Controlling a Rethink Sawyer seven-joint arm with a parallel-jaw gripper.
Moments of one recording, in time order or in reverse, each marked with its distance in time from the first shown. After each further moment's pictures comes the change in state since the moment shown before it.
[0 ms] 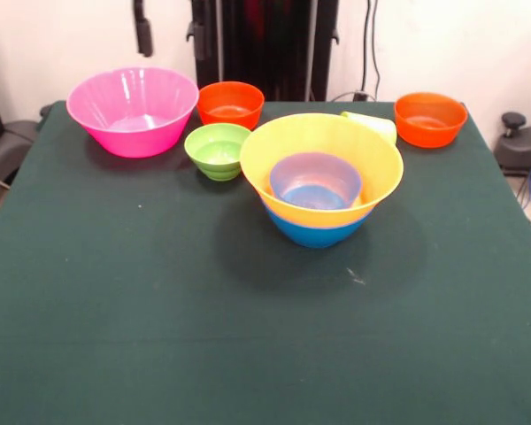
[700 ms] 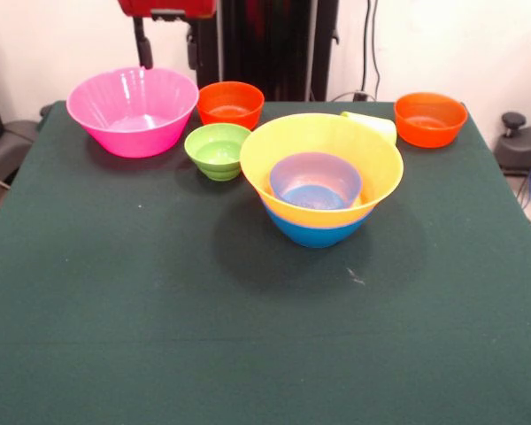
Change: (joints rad) arm -0.066 0.045 0.047 0.124 -0.130 0.000 -0.016
